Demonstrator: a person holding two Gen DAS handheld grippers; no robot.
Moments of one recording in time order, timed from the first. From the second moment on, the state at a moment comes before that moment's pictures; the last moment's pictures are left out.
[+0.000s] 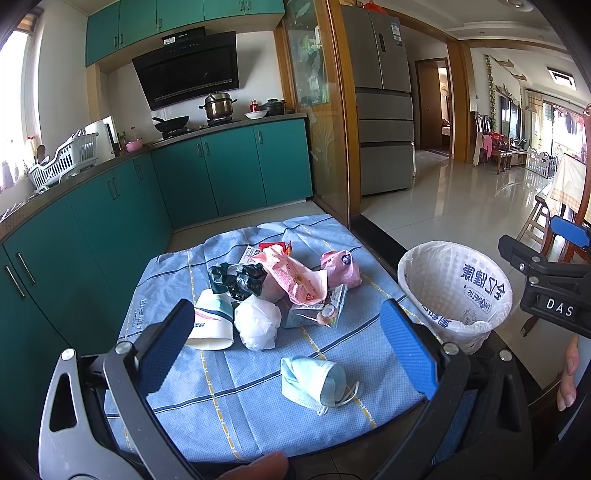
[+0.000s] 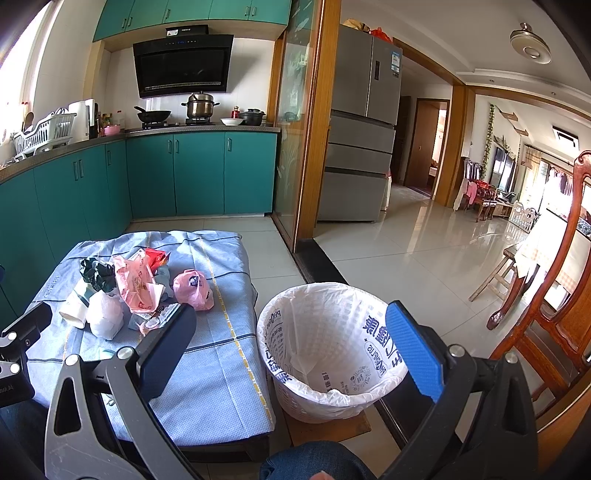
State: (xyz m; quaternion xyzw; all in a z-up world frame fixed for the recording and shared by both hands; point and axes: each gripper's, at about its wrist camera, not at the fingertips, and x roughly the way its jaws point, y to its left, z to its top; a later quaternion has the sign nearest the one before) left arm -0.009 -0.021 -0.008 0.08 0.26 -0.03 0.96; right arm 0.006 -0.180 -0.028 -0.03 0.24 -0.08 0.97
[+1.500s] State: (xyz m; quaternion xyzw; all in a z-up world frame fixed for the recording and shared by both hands) left arm 0.186 0.112 -0.121 0.02 0.42 -0.05 0.90; right arm 0.095 -0.030 -0.191 -0.12 0.43 0.21 0.87
